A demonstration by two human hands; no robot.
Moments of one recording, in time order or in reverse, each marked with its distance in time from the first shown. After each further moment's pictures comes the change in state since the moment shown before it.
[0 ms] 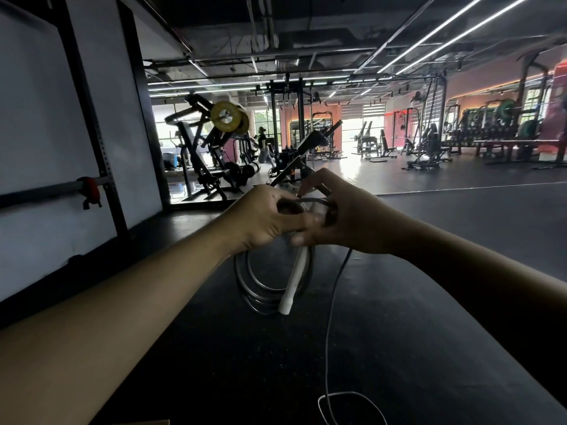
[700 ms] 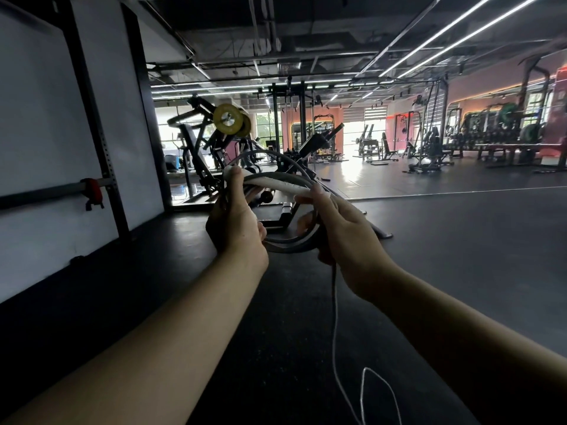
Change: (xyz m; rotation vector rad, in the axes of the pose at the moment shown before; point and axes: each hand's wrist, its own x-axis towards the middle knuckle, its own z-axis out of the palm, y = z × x) left_hand 0.002 0.000 0.028 -0.926 0.974 -0.469; right_hand -0.007 -0.022 0.050 0.810 0.376 0.286
